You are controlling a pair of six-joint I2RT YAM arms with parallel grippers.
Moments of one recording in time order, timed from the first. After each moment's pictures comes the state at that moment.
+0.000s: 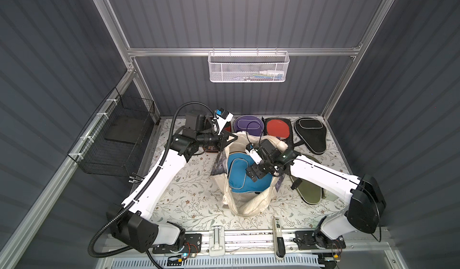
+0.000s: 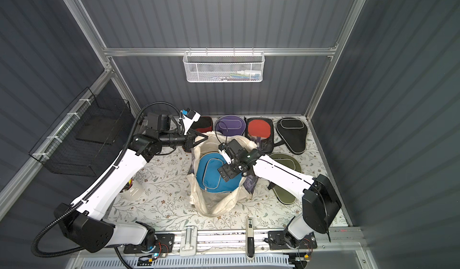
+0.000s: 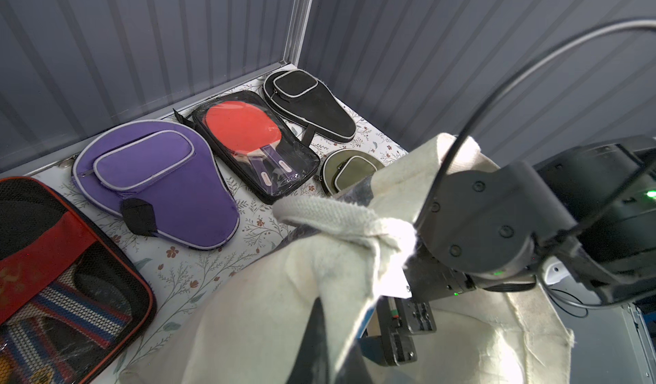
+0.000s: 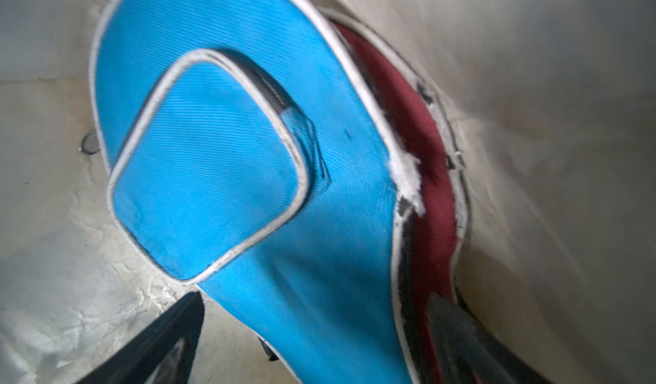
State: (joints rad) left arm -0.46 1.38 1.42 -0.57 0.68 0.01; right arm 0.77 1.54 1.19 -0.68 0.02 0.09
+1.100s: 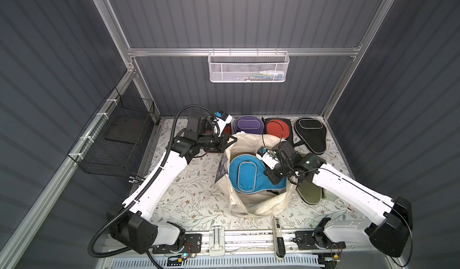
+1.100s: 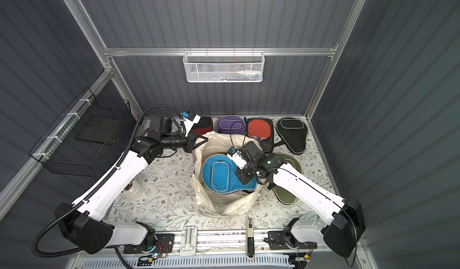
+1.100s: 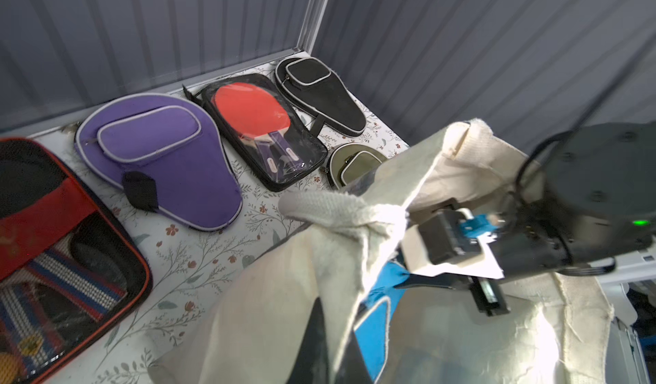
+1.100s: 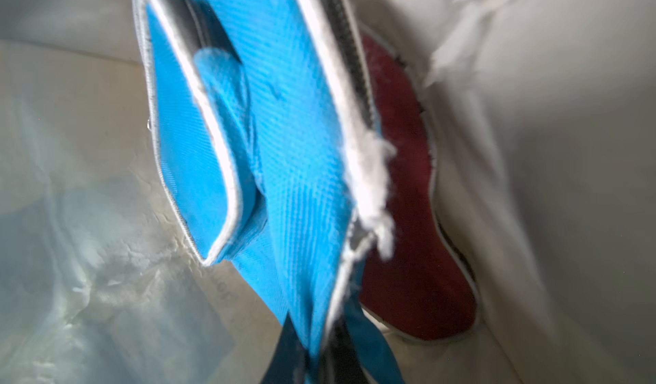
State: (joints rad) left arm -0.46 1.37 1.38 -0.57 0.61 -0.07; right arm 0.71 1.25 1.10 -0.82 -0.08 -0.09
